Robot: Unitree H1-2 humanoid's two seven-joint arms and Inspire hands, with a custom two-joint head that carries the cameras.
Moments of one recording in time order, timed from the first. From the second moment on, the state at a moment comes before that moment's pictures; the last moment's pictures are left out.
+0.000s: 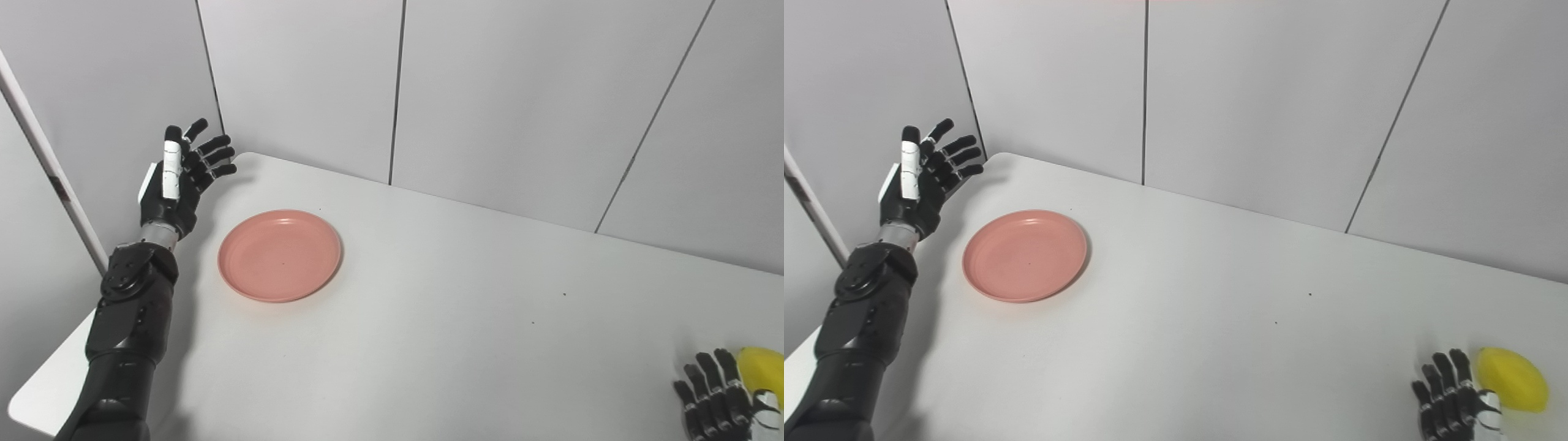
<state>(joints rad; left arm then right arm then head) -0.49 0.45 0.43 0.58 -0.42 -0.12 -0.22 0.06 -0.16 -0.16 -0.10 0.44 0.04 0.20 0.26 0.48</state>
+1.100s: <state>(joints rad) -0.49 0.44 0.40 0.82 -0.43 -0.24 -0.27 0.07 -0.17 -0.16 -0.17 0.45 0.15 0.16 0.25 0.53</state>
